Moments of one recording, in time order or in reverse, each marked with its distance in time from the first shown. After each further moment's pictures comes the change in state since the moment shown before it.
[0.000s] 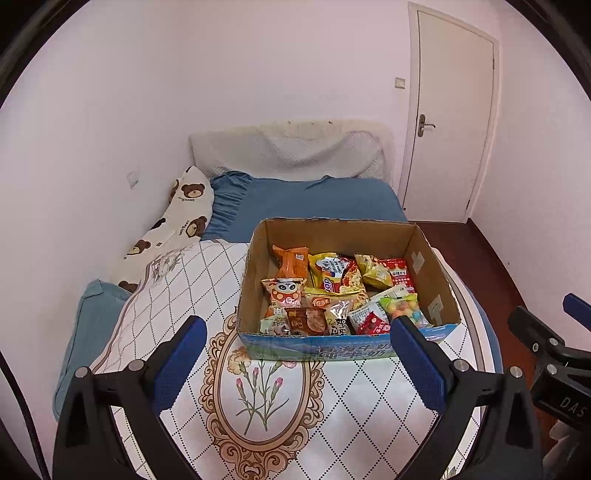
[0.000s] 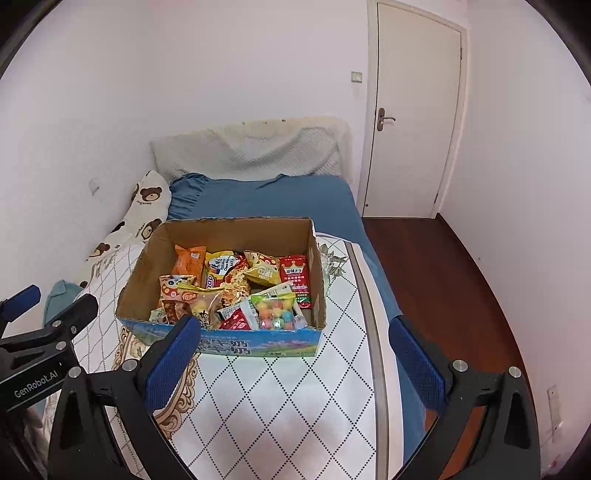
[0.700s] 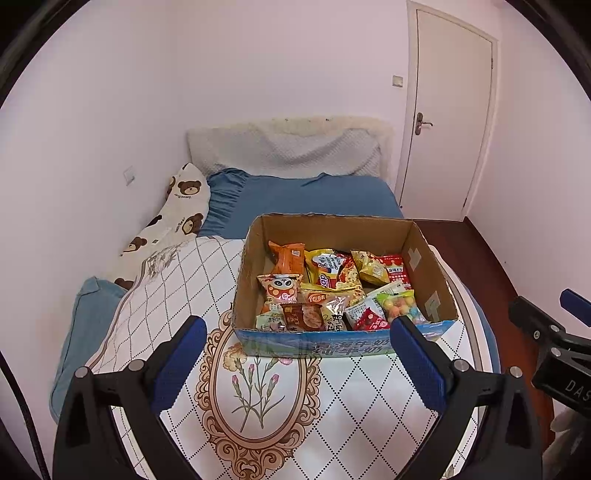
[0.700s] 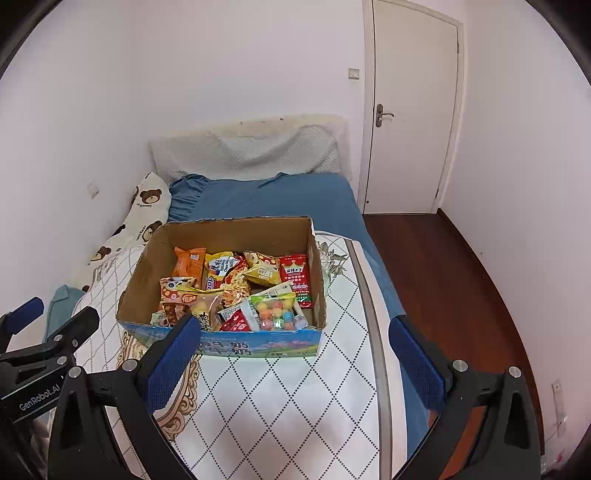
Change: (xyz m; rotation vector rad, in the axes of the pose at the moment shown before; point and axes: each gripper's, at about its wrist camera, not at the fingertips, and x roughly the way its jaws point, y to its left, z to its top) left arm 0.001 -0.002 -0.002 0.000 0.007 -0.014; right arm 0.002 -0.005 0.001 0.020 0.007 0.007
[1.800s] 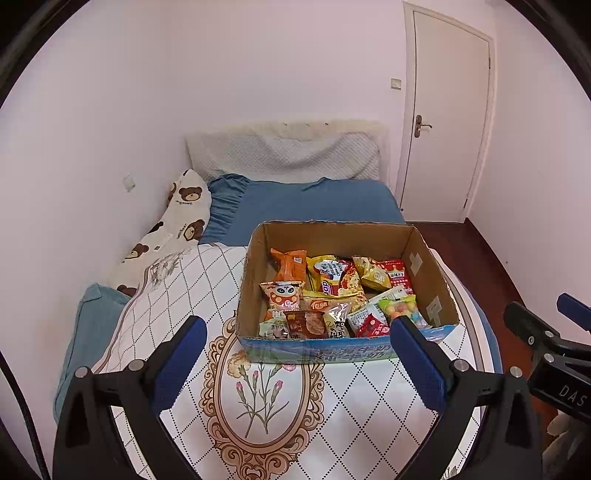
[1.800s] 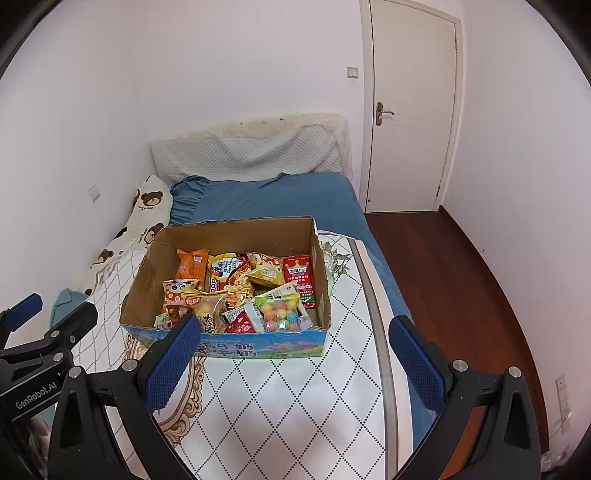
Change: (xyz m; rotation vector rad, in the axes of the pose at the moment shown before) left arm -0.001 0.002 0.004 0.017 -0.017 0.005; right arm 0.002 0.002 0.000 0.025 0.001 0.003
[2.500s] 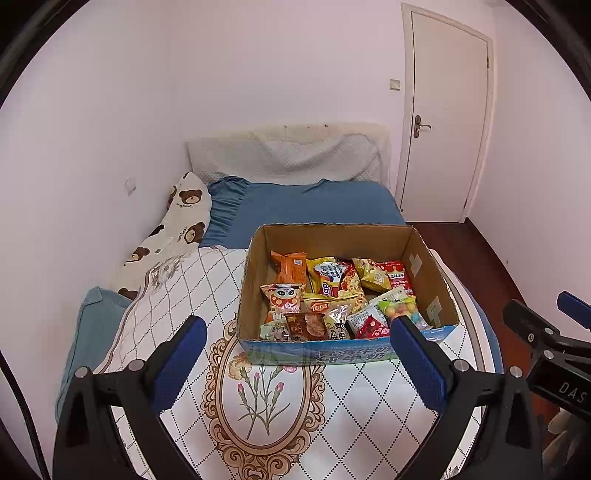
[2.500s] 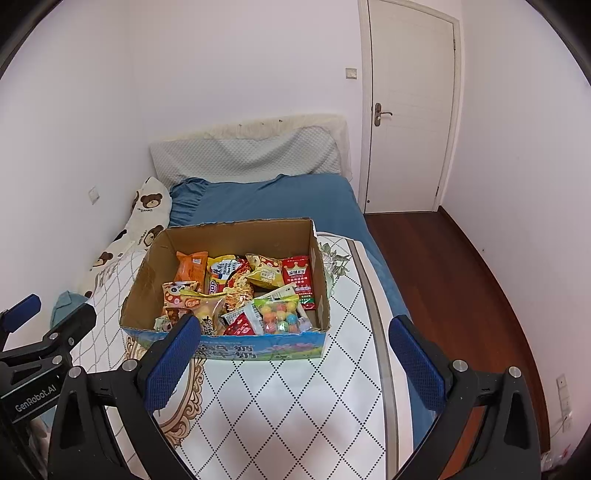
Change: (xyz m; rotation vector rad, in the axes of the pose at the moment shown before) left arm -0.003 0.001 0.003 0.001 -0.006 0.002; right arm -0.004 -0.001 0.002 0.008 -0.006 -0.002
